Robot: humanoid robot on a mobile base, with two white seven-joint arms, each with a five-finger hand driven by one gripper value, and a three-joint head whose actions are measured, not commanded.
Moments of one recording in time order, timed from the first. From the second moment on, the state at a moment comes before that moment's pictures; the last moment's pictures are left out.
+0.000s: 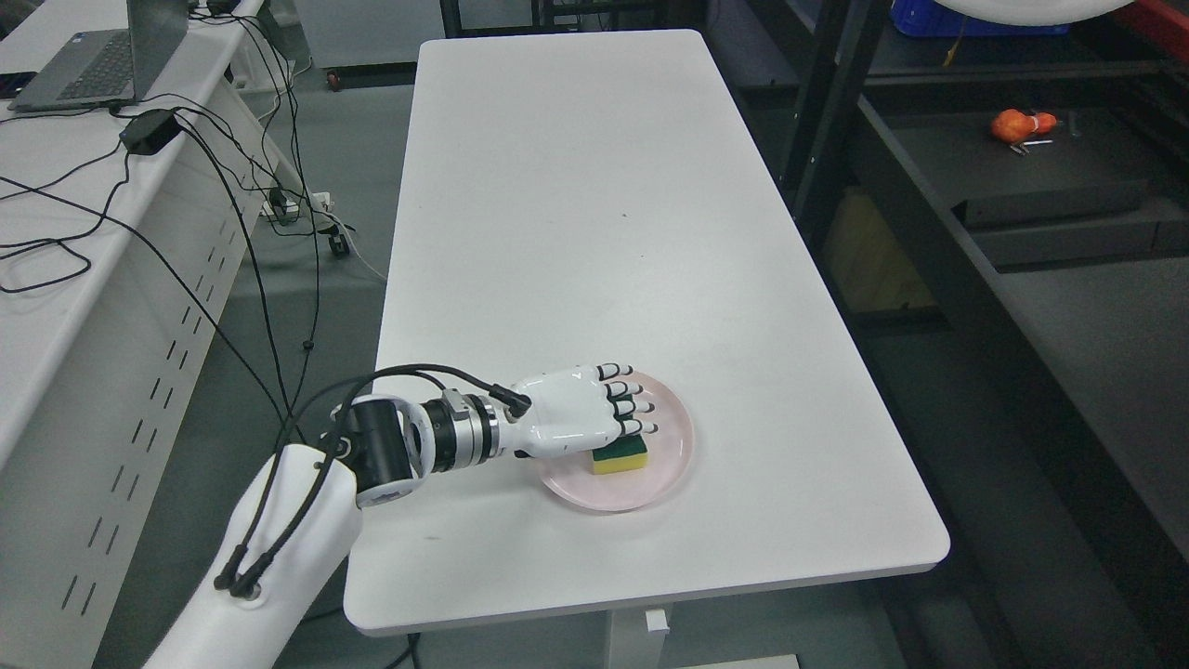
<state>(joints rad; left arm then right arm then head) -0.66 0.23 -0.46 -1.44 -1.35 -0.79 -0.40 -0.08 0.00 -0.21 0.00 -0.12 0.00 -0.07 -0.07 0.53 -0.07</state>
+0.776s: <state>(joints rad) -0.70 0.17 -0.47 -1.32 -1.39 -0.79 -0.40 -0.08 0.00 -0.21 0.00 -0.12 0.00 -0.07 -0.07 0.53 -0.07</state>
